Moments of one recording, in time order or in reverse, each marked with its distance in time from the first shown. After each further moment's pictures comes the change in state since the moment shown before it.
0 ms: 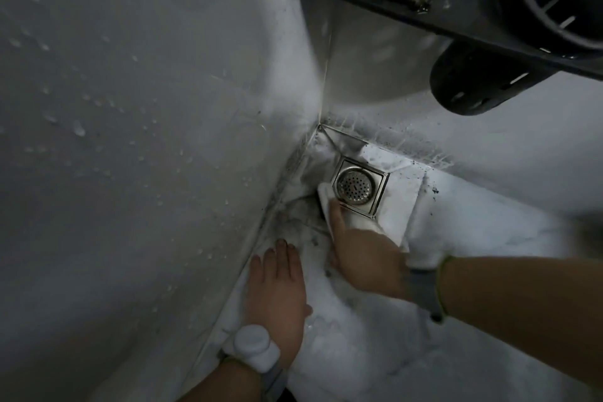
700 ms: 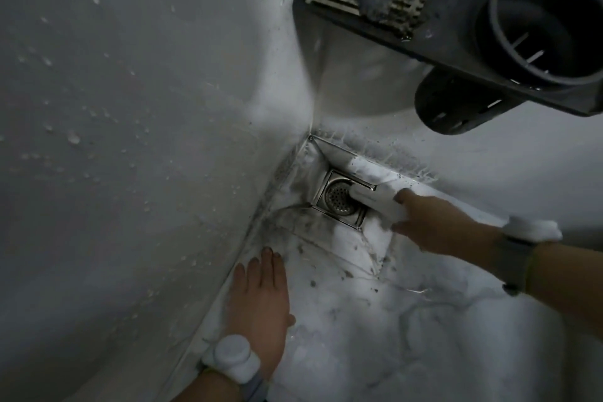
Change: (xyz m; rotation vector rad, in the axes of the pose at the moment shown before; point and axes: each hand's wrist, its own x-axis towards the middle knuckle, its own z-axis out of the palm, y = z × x) left_hand -0.004 -0.001 -0.011 0.010 -0.032 -0.010; right_hand -0.015 0.111 -0.083 0.010 0.027 0.250
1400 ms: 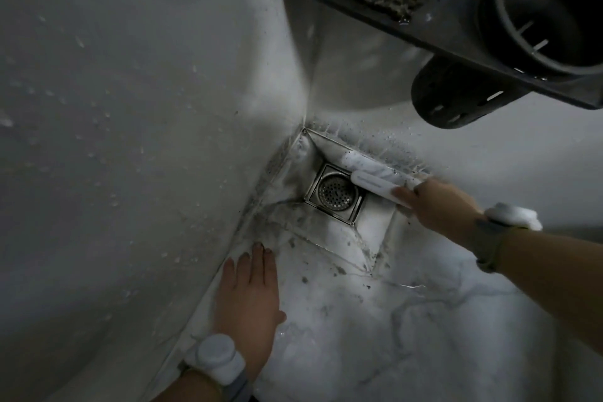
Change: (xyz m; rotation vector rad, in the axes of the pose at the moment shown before) left_hand 0.005 -0.004 0.018 -0.006 0.011 0.009; right_hand 0.014 0.019 -0.009 -0.023 0.164 0.100
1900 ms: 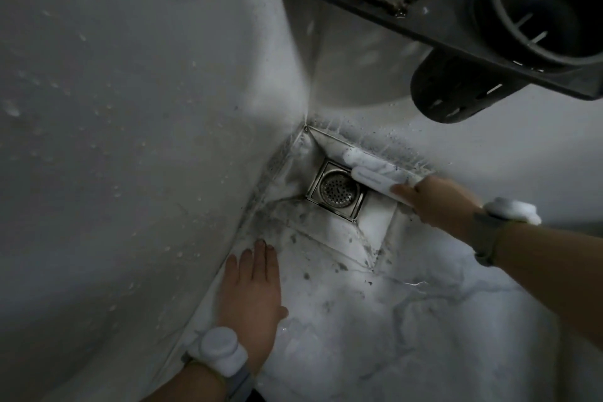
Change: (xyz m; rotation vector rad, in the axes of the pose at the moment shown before) left_hand -0.003 0.000 -0.002 0.021 0.003 -0.002; right_hand 0.001 0.001 0.006 0.031 -0.070 0.091
